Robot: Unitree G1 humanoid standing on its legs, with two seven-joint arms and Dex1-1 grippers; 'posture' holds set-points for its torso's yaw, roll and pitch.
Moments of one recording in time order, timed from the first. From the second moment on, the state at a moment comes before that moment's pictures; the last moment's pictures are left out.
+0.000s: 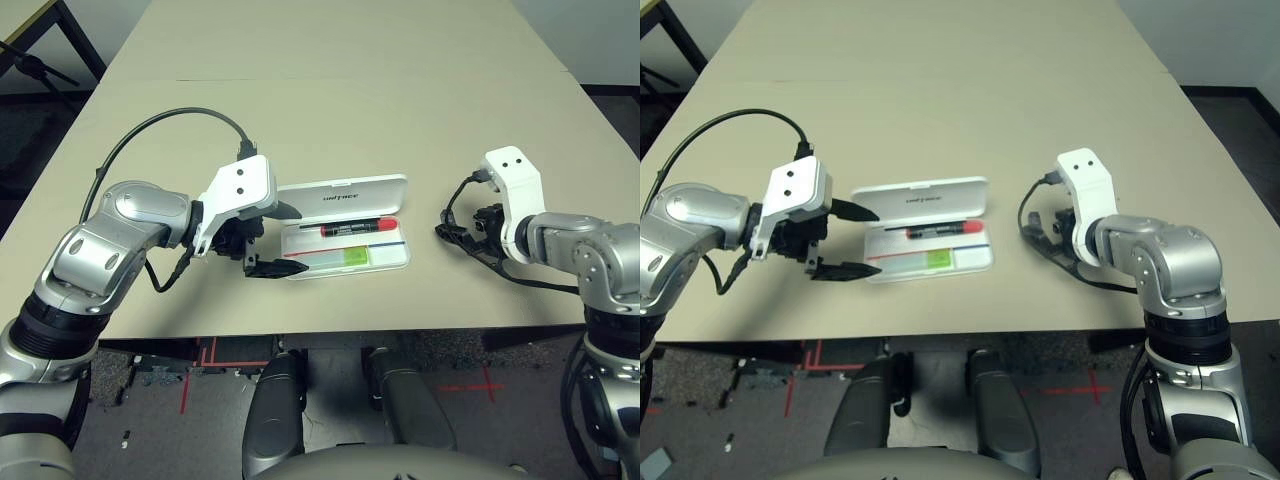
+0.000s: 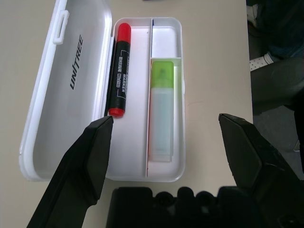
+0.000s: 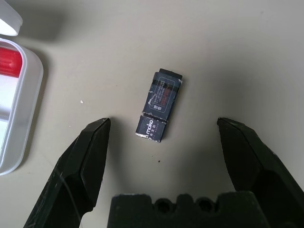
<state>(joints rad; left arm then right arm) -0.54 0.89 -0.18 -0.38 -0.39 0.73 -1.17 -0.47 -0.54 -0.05 -0.30 0.35 1.39 0.36</state>
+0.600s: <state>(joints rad) -0.54 0.89 -0.18 -0.38 -0.39 0.74 -1.17 -0.48 -0.51 -0.01 -0.21 0.32 1.27 0.35</state>
